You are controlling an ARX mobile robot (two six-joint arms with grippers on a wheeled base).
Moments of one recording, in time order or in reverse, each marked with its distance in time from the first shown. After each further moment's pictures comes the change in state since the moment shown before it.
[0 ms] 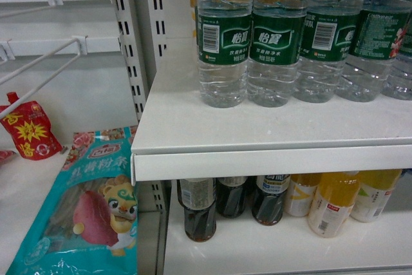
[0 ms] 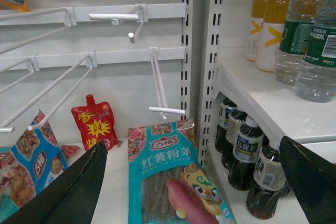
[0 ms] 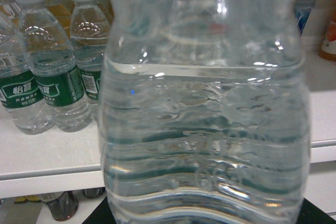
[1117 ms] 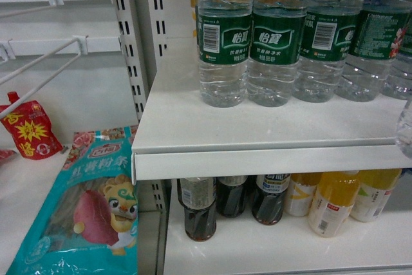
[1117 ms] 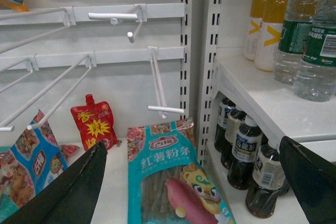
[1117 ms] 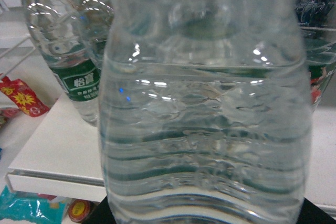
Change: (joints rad) left arm 0.000 0.000 0.000 0.000 0.000 0.000; right arm -0.004 0.612 0.204 0.250 -0.326 0.067
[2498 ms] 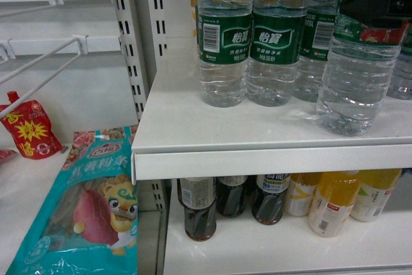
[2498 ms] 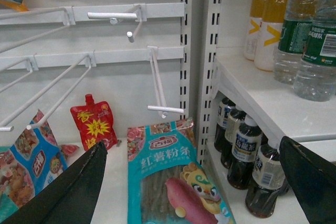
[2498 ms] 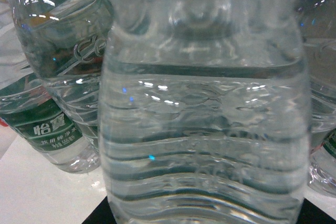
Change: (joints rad) left arm 0.000 0.000 0.000 0.000 0.000 0.000; right arm 0.118 0.457 0.261 0.143 0.145 0.003
